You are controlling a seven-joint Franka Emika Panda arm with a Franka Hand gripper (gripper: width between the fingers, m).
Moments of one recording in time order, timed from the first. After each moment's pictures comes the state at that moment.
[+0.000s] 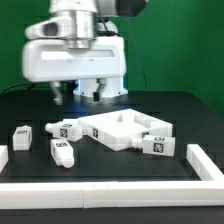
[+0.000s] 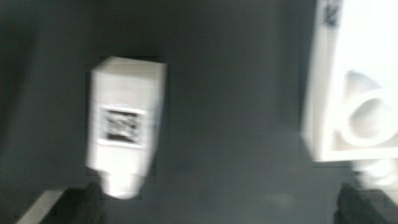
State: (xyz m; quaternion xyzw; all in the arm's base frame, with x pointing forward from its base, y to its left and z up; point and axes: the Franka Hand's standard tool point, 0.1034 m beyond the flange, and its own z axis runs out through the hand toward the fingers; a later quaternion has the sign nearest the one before) arm 0.469 -0.024 0.093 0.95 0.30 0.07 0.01
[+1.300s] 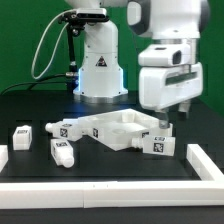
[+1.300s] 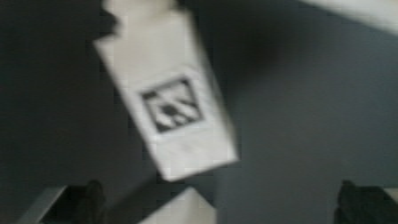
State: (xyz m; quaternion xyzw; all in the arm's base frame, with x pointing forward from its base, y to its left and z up) arm 0.476 0.135 0.055 0.91 0.41 0.04 0.00
